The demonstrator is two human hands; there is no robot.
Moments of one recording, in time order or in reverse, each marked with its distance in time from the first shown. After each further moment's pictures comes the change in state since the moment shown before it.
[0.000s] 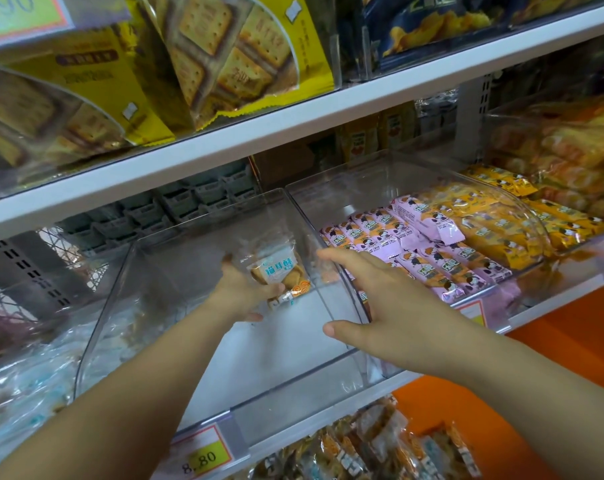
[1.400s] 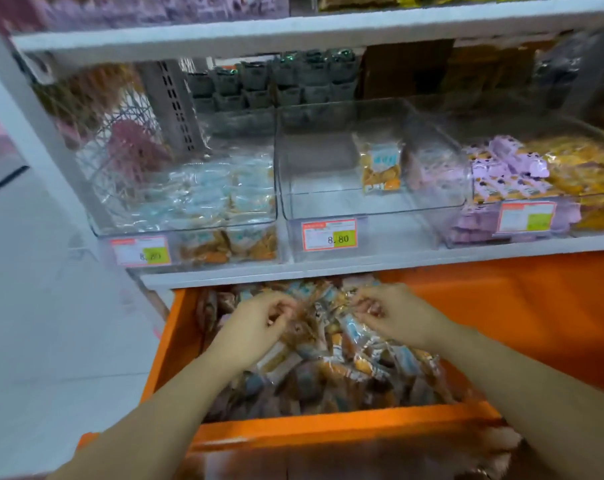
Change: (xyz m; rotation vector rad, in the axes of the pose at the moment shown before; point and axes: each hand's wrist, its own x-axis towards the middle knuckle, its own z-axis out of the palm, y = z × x) left_hand -0.224 -0.218 -0.051 0.234 -0.003 0.399; right_hand -0.079 -0.027 0.159 -0.163 -0.297 -0.097
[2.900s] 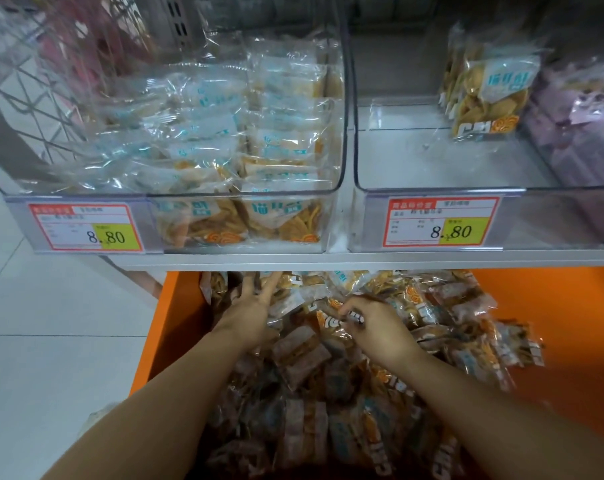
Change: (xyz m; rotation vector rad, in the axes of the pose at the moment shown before) left_hand 0.066 -0.171 0.063 0.308 -0.334 -0.480; right_hand 0.086 0.014 0.137 0.219 -0.122 0.319
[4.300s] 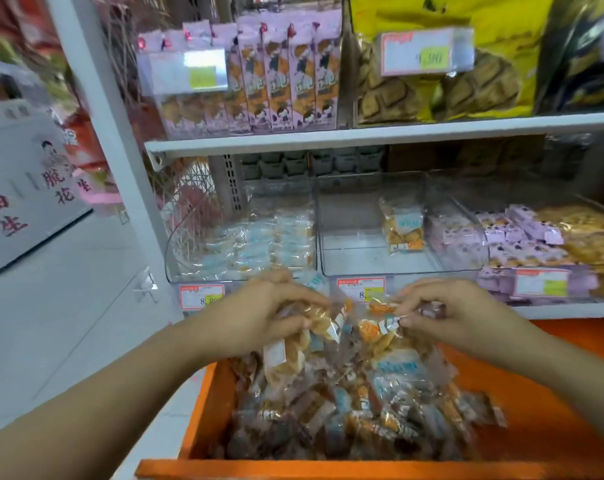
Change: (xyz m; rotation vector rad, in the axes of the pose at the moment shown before) left_hand -0.242 0.100 -0.195 0.024 0.290 0.720; right_hand -0.185 -0.100 -0.205 -0.051 0.244 -0.516
